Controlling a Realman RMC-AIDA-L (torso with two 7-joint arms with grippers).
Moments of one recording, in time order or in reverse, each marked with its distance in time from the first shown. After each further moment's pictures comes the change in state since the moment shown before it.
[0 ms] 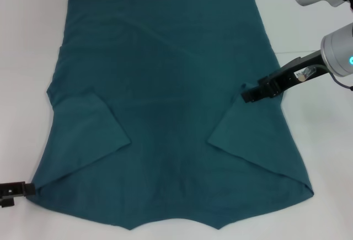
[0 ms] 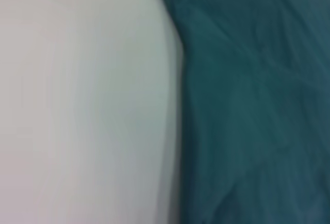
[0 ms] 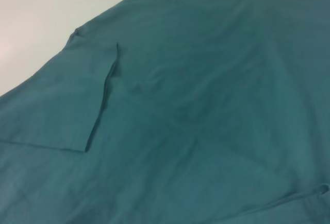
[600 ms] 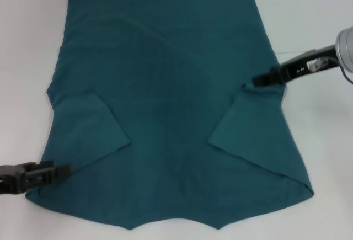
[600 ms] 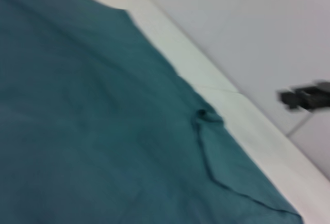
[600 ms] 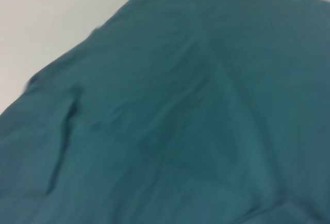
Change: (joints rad) left arm 0.009 0.012 -0.015 -0.165 -0.313 0.100 0.525; right arm -0.057 -0.015 0.030 0.022 0.063 0.123 0.018
